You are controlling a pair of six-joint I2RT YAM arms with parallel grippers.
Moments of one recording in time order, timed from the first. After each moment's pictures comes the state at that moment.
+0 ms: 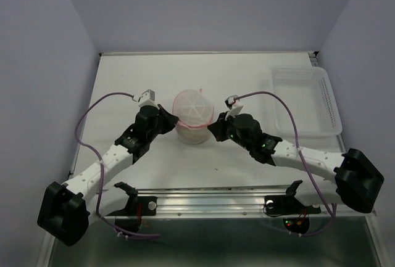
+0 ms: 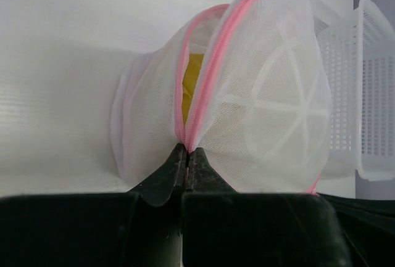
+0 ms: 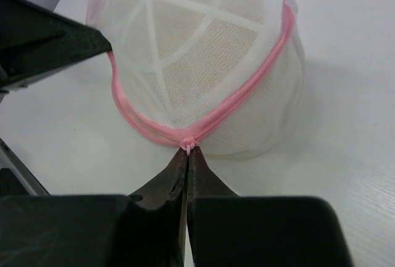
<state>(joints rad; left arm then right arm) -0.52 1.00 0.56 -0.03 -0.12 -0.86 0.88 1.26 0.67 0.29 0.18 0.49</state>
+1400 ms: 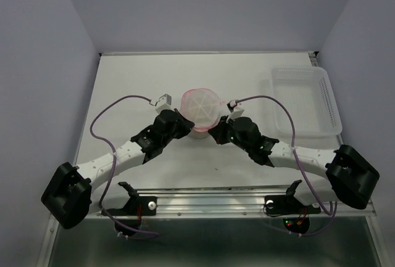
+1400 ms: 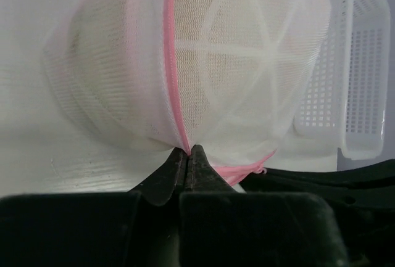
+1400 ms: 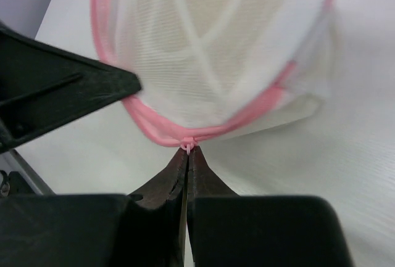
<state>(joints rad) -0.73 1.19 0.62 0.05 -0.21 -1.00 0.88 1.36 0.62 0.37 0.15 0.60</state>
